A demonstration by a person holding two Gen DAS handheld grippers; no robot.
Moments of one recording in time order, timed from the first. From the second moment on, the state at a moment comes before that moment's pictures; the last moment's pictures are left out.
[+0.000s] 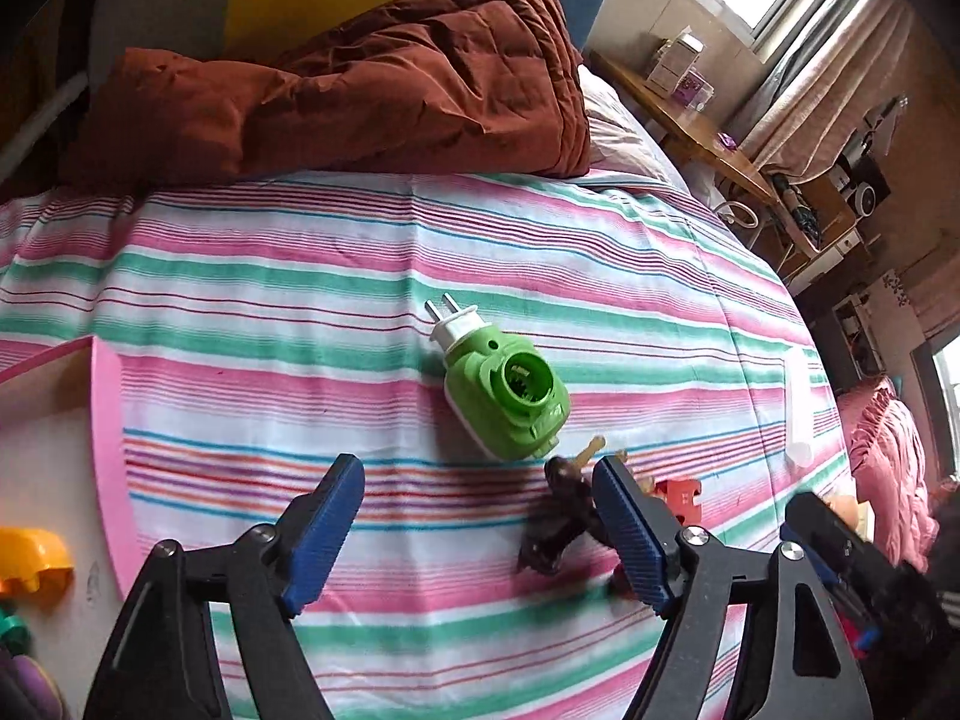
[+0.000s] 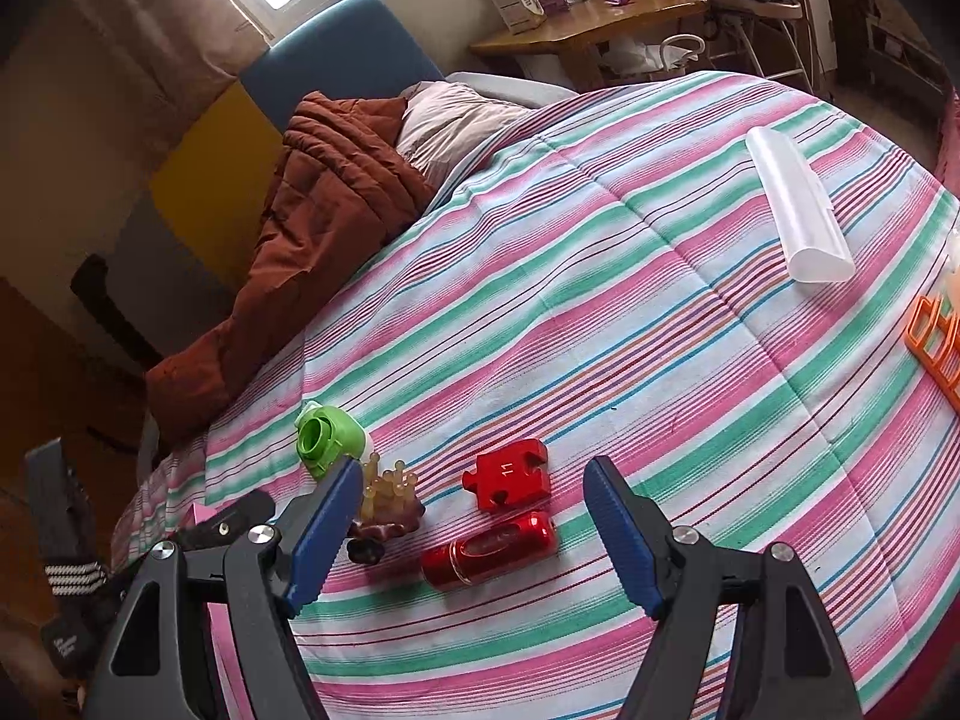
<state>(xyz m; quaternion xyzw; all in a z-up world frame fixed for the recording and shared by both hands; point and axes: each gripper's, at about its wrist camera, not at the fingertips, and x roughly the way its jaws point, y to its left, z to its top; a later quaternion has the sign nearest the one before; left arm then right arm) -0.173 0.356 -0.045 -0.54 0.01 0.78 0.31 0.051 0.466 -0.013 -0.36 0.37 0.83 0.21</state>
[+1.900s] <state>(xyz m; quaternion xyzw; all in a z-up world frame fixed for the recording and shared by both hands) -0.019 0.280 -0.095 -0.42 0.15 0.83 0.34 0.025 0.444 -0.024 -0.40 0.36 0.83 0.12</state>
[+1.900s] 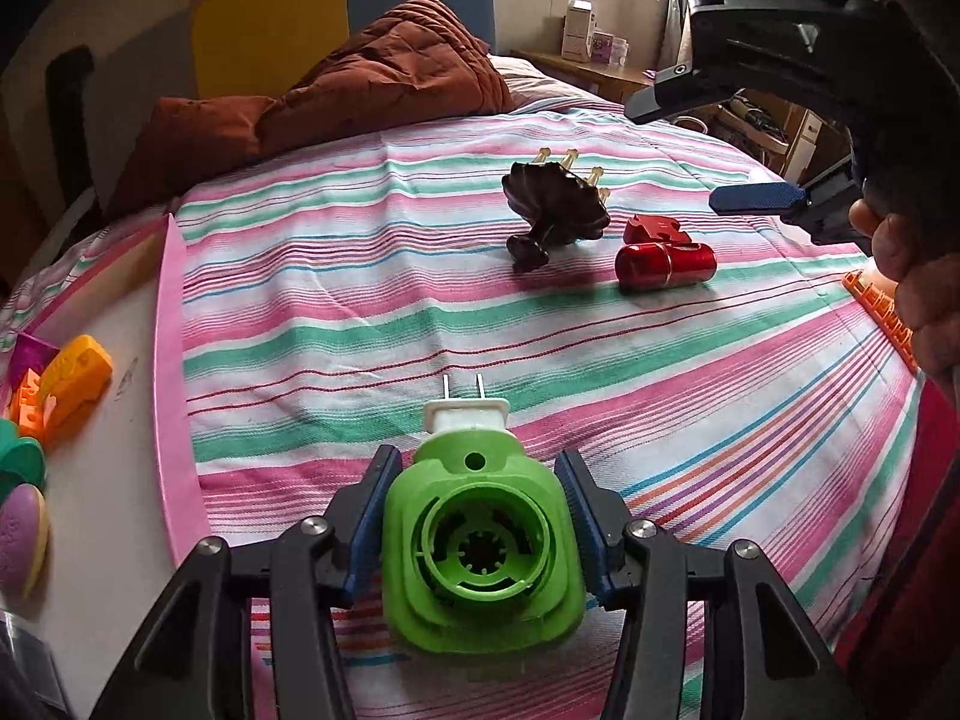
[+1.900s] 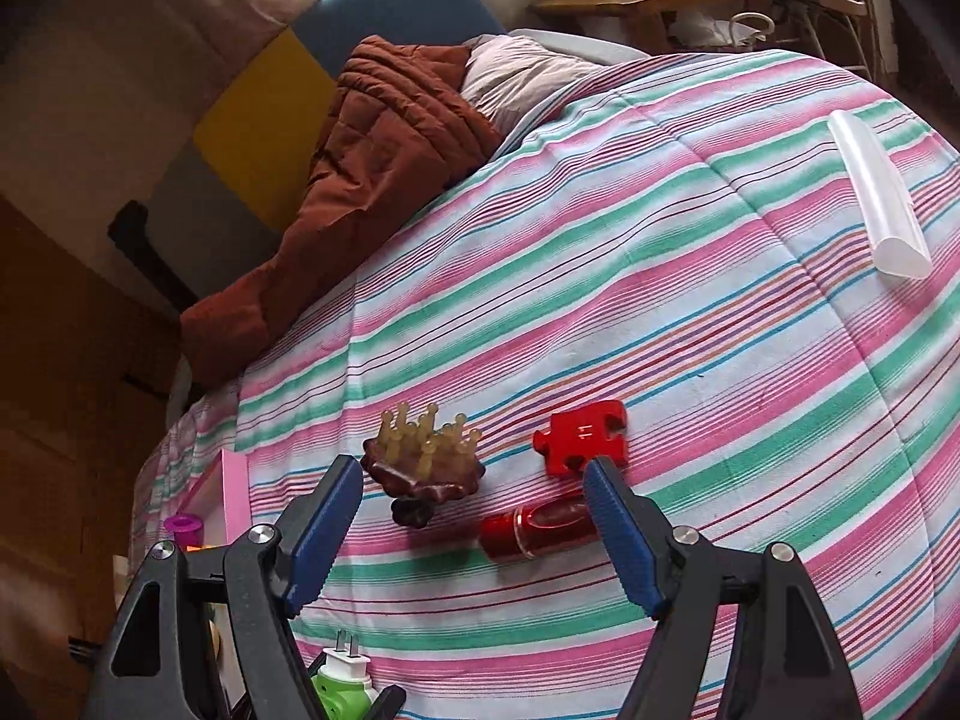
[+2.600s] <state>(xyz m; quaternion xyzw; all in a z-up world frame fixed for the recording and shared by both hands) -0.018 0.273 -0.092 -0.43 0.13 0.82 0.35 -0.047 0.407 -0.053 -0.49 0.26 0.83 0.11</state>
